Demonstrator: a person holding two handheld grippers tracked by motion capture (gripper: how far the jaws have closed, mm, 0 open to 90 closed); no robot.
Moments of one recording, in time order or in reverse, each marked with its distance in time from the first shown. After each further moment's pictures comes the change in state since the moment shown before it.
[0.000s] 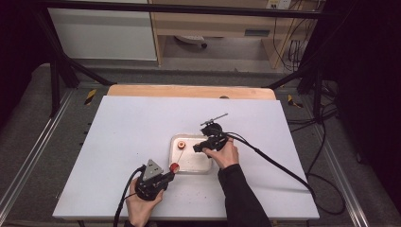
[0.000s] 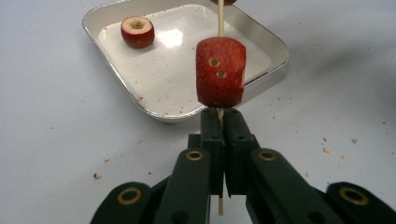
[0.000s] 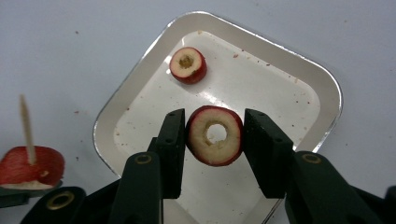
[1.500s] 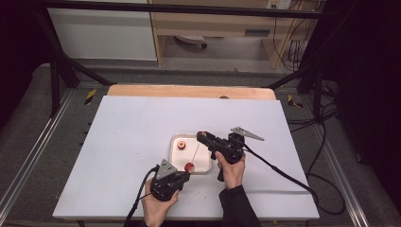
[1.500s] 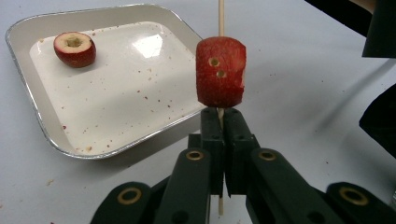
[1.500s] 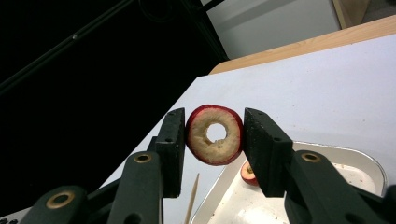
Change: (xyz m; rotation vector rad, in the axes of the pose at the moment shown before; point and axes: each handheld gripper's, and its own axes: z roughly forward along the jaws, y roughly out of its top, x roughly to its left) left arm -0.032 0.015 0.018 -0.043 -0.065 -0.081; right arm -0.002 -0.052 -0.037 -0.686 0.272 0.229
